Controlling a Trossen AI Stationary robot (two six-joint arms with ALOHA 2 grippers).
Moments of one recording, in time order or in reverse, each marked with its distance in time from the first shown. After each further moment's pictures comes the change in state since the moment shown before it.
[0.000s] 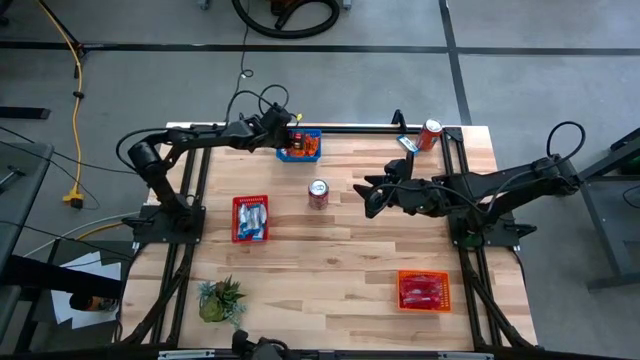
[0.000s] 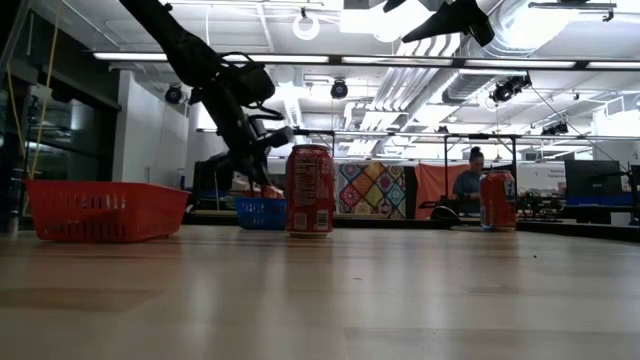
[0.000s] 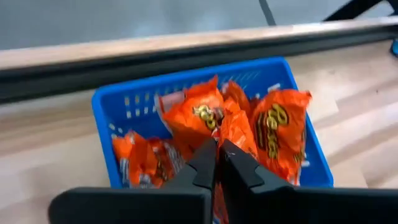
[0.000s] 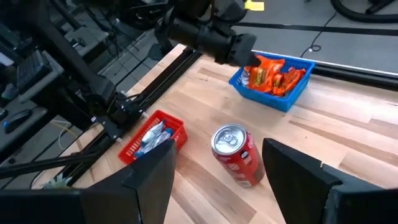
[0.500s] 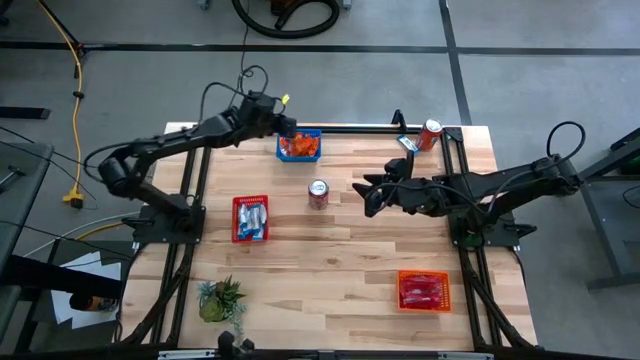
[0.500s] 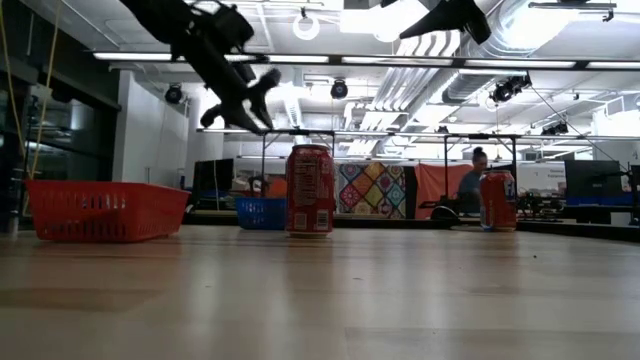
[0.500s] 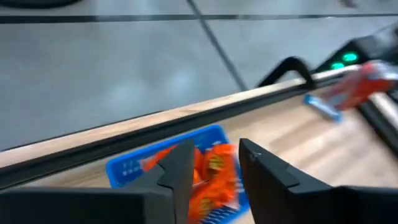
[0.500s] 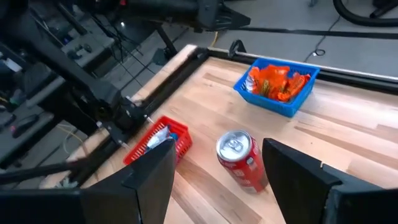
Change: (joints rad) left arm -0.005 -0.261 -0.001 -0.005 -0.030 0.124; right arm -0.001 0.000 0.000 0.032 0.003 -0.016
